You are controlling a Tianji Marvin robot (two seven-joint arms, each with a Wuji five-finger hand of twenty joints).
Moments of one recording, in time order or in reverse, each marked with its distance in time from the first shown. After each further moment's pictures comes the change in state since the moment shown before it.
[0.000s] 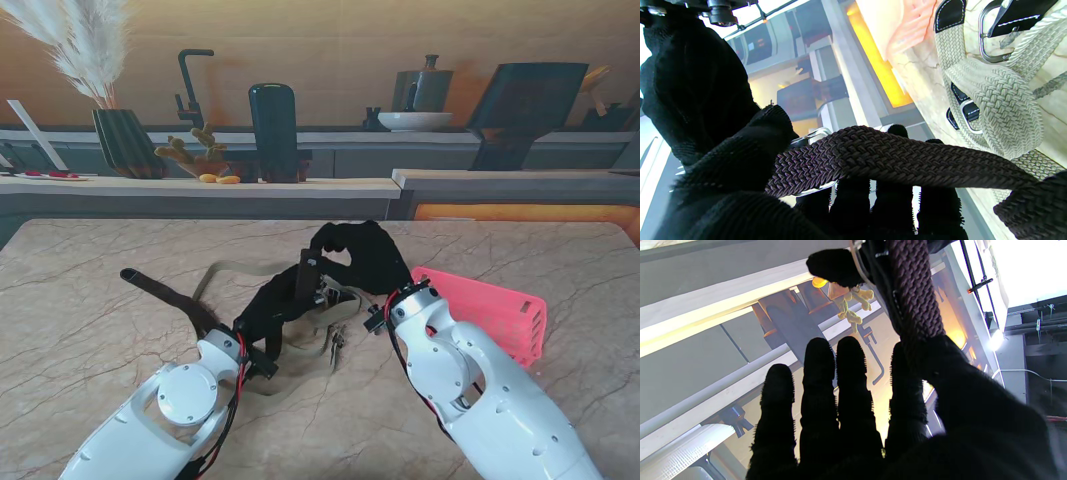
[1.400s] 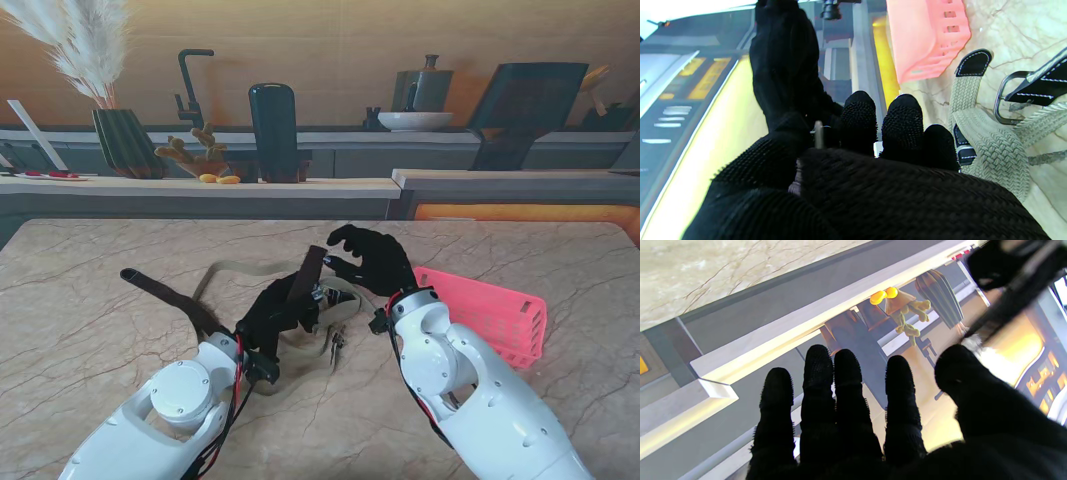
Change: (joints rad) left arm 0.033 -0.004 -0.027 -0.053 -0.292 0.105 -0.109; right arm 0.019 -0.027 -0.006 0.089 0.052 0.178 0.012; left_hand 0.184 0.104 -0.084 -0.017 0.116 0.112 0.592 0.531 0.465 0.026 0.508 0.289 0.407 0.073 0.646 0.192 0.186 0.048 0.407 0.132; right_hand -0.171 0.035 0.058 0.094 -0.160 0.091 -0.213 0.034 -0.178 0.047 -0.024 0.009 -0.072 0.007 -0.065 -0.014 -0.039 0.008 -0.041 0.012
